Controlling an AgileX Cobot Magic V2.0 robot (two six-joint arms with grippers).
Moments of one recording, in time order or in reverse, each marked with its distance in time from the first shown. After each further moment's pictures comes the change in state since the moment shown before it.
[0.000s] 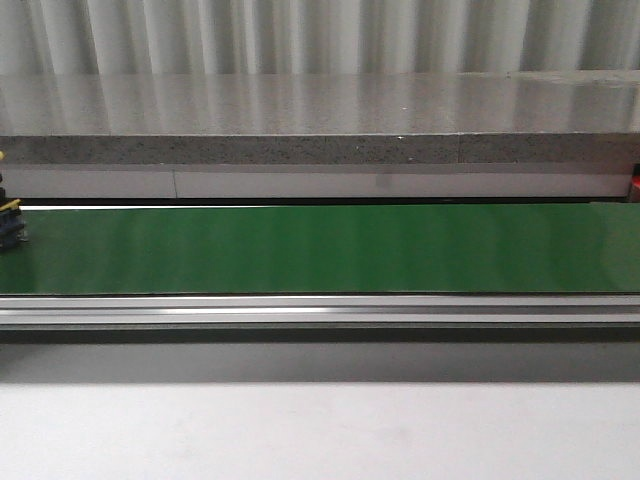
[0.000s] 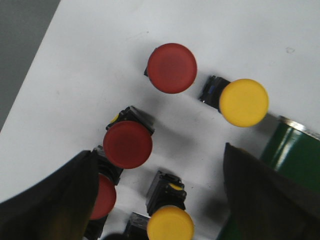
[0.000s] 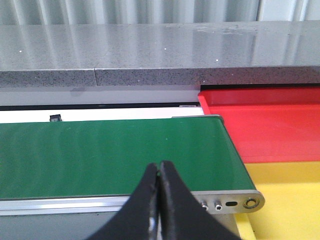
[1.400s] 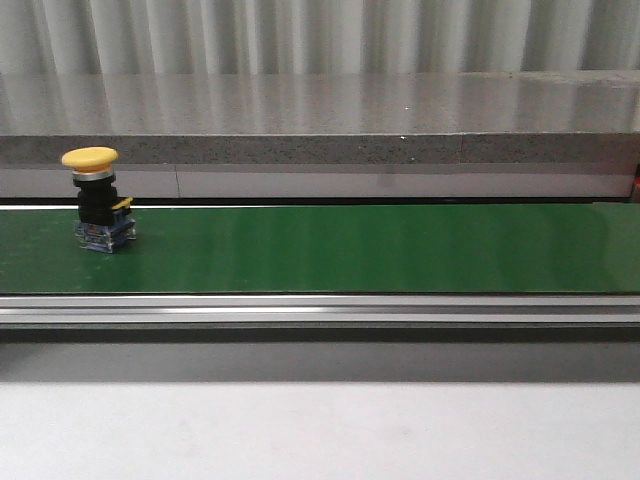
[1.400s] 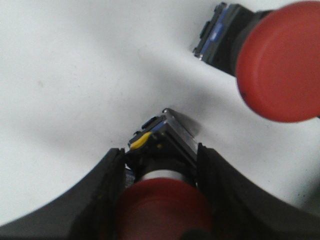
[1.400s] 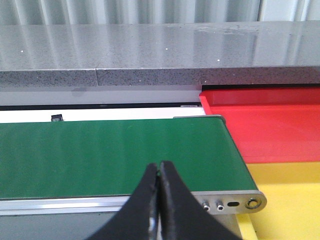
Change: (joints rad) left arm 0.040 0.210 -0.002 0.005 -0.018 0.062; right arm 0.000 0.000 0.000 0.000 0.000 0.000
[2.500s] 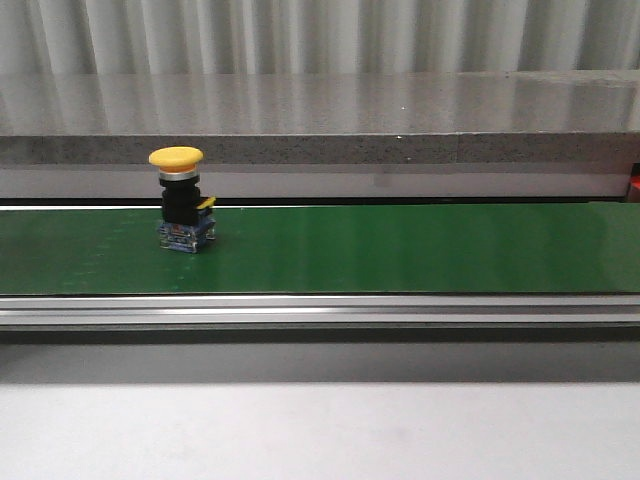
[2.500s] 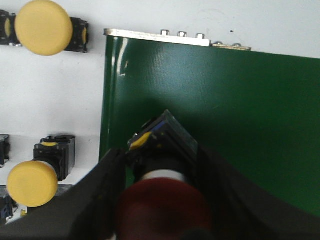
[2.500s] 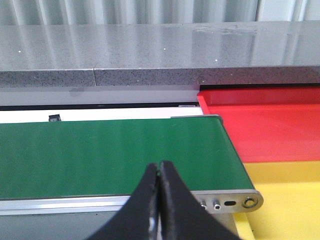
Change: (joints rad) left arm -0.337 -0.394 0.218 -0.042 0.017 0.021; right arm 0.000 0.000 0.000 0.000 0.000 0.000
